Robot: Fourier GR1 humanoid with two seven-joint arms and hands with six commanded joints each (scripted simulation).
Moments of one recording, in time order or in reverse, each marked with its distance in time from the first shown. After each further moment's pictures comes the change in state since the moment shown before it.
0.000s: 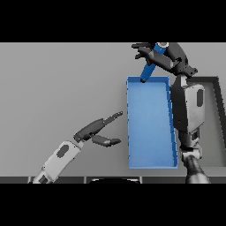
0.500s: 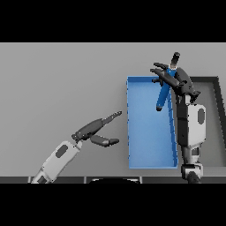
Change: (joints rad) left arm 0.006 0.014 0.006 -0.006 -0.002 -0.003 -0.012; right arm 0.319 0.028 -0.050 0.036 0.146 -0.063 0.107
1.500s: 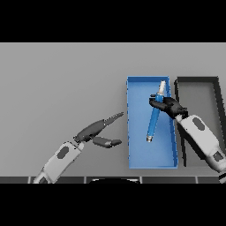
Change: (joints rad) left arm 0.008 -0.016 -0.016 -0.024 -0.009 0.022 0.034; right arm 0.069 -0.473 0.860 0.044 -0.473 -0.324 0.001
